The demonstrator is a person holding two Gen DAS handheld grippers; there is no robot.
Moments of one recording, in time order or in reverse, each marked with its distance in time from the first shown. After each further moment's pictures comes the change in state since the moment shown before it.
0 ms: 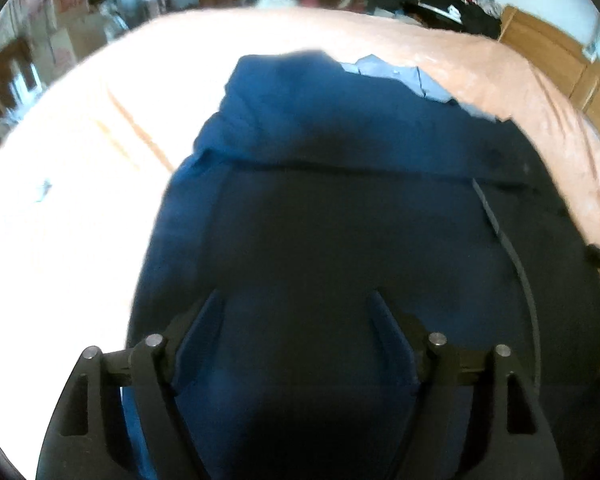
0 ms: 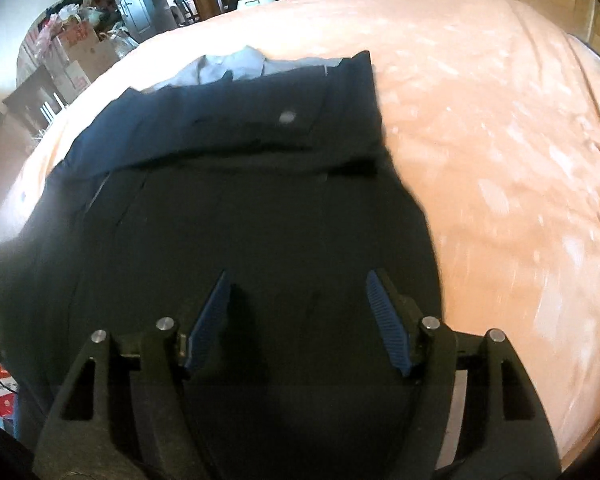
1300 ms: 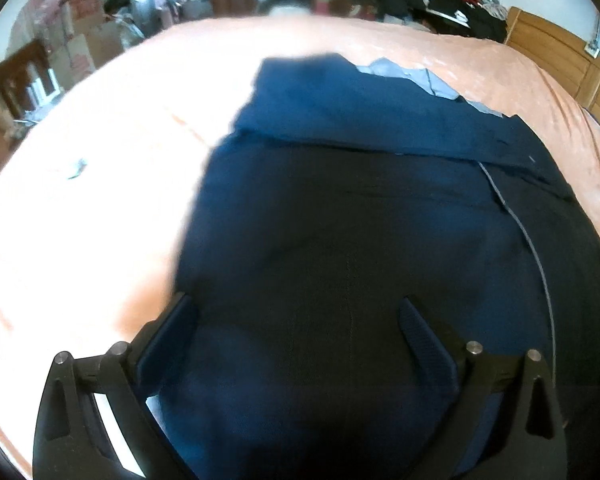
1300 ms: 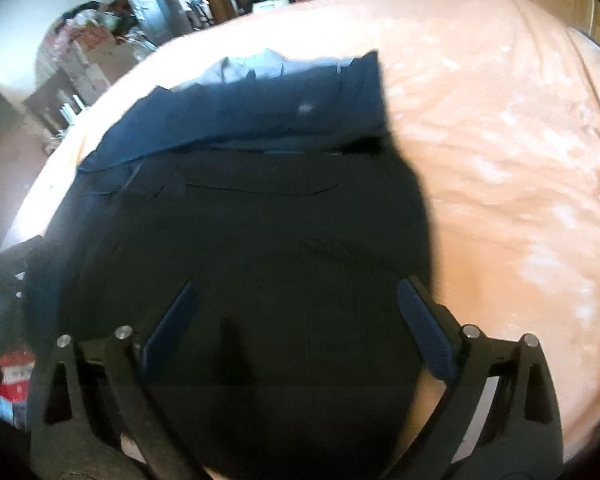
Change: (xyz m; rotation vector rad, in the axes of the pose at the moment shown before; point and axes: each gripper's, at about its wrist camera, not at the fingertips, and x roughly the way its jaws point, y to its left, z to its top) left arm -0.020 0.038 -0.036 -0.041 -0.018 -0.011; right arm -0.060 -0.026 -0.036 -0.005 -0.015 0.094
